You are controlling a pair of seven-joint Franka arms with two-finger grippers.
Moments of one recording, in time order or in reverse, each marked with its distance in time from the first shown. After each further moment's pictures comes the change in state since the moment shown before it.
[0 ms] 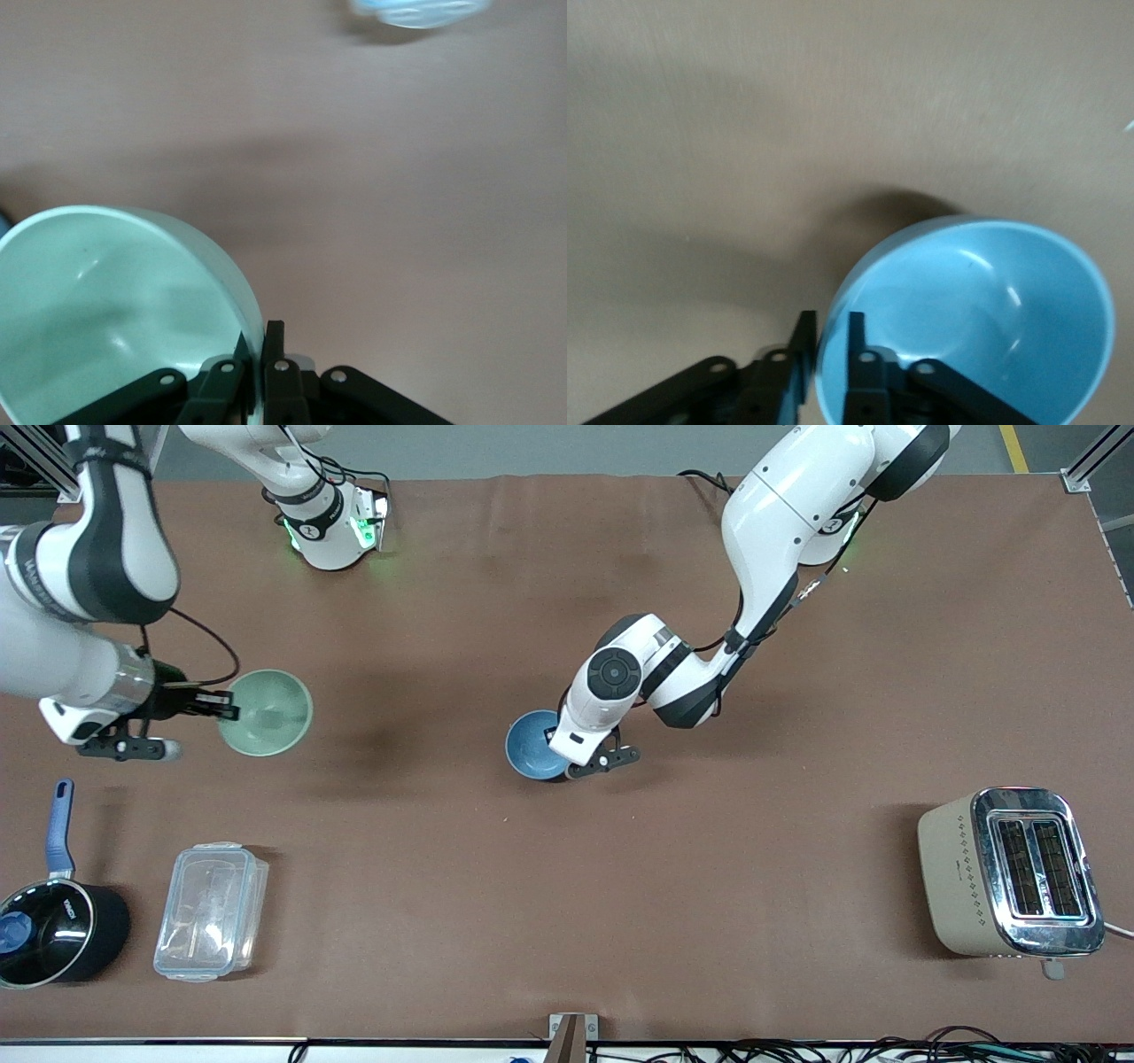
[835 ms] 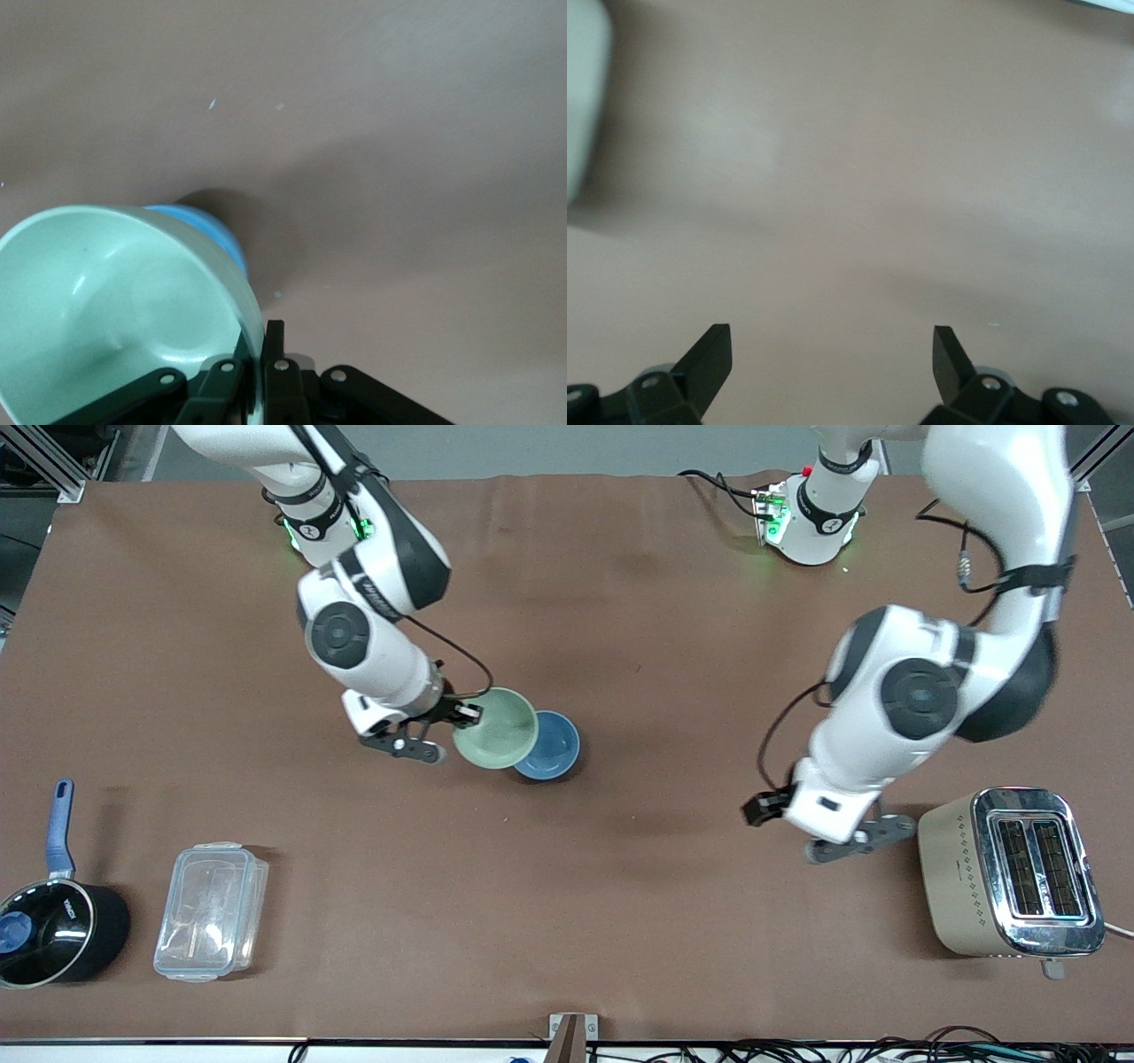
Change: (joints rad) left arm 0.448 -0.308 0.023 0.132 0.119 -0.432 0.468; right arm 0.265 0.274 0.267 0.037 0.011 0.391 0.688
